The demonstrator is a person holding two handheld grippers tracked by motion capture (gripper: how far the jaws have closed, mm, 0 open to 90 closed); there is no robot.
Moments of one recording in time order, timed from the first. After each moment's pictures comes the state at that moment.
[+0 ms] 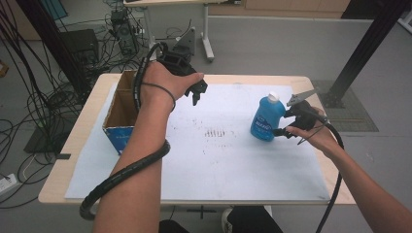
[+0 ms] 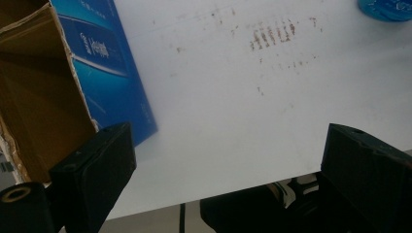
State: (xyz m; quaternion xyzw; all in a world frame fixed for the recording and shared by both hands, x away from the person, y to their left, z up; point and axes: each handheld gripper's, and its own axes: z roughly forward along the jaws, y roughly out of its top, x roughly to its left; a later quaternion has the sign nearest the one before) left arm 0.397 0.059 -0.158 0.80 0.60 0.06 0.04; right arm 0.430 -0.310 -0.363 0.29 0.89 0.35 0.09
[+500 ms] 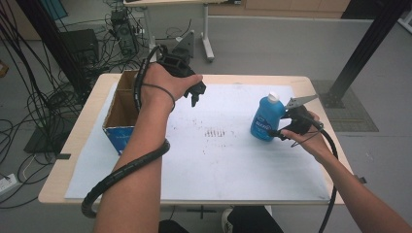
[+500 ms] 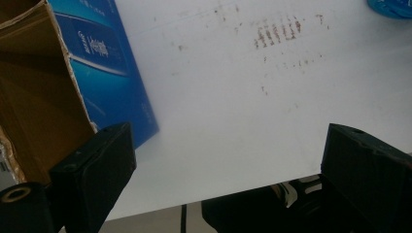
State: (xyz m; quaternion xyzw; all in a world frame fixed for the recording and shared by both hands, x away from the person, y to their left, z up) left arm 0.403 0.060 -0.167 0.80 0.60 0.06 0.03; right arm 0.429 -0.305 -0.385 0.30 0.86 0.40 0.11
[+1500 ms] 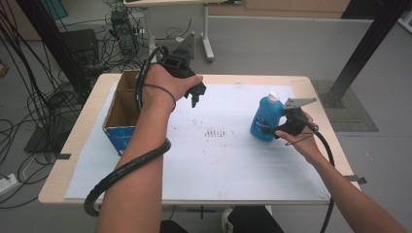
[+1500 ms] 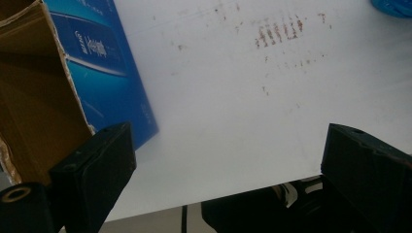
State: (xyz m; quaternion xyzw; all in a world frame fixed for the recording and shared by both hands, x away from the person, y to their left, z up) left arm 0.406 0.060 -0.171 0.80 0.60 0.06 0.03; right arm 0.436 -0.297 -0.401 0.29 0.83 0.46 0.13
